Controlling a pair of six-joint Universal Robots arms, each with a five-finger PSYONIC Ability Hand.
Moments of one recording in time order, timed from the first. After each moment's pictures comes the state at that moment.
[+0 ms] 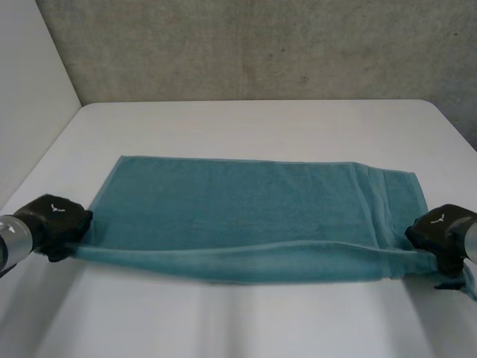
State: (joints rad) left arm 4.80 -1.82 -1.77 2.91 -1.27 4.01; right arm 1.57 -1.28 1.66 0.42 1.41 2.19; left_hand 1.07 1.20 1.19 1.19 0.96; right_hand 0.98 1.18 1.19 1.19 1.00
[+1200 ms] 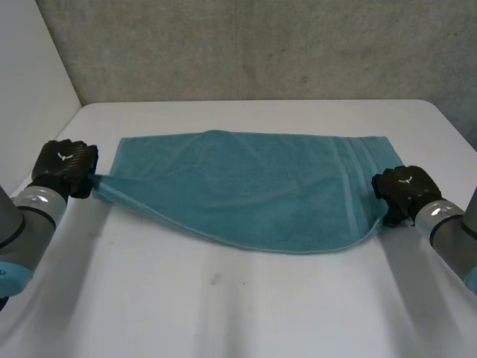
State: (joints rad) left arm 4.66 -1.95 -1.77 3.62 -1.39 3.58; right arm 1.66 -1.06 1.66 -0.24 1.33 2.63; left_hand 1.07 1.20 1.19 1.20 0.96; right_hand 0.62 0.72 0.71 0.70 0.53
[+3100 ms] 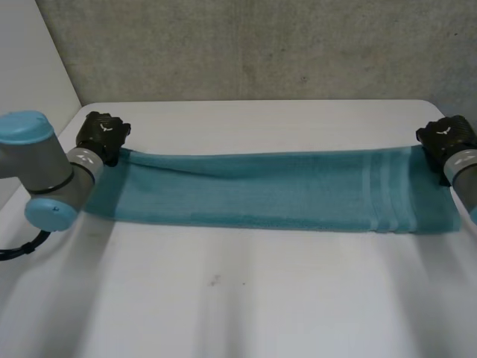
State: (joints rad) left arm 4.55 -2.41 -1.07 3.38 -1.41 3.80; right arm 1.57 -0.80 1.13 -0.18 1.42 2.42; left_hand 1.07 1.20 1.19 1.20 0.96; right_hand 0.98 1.18 1.19 1.19 0.99
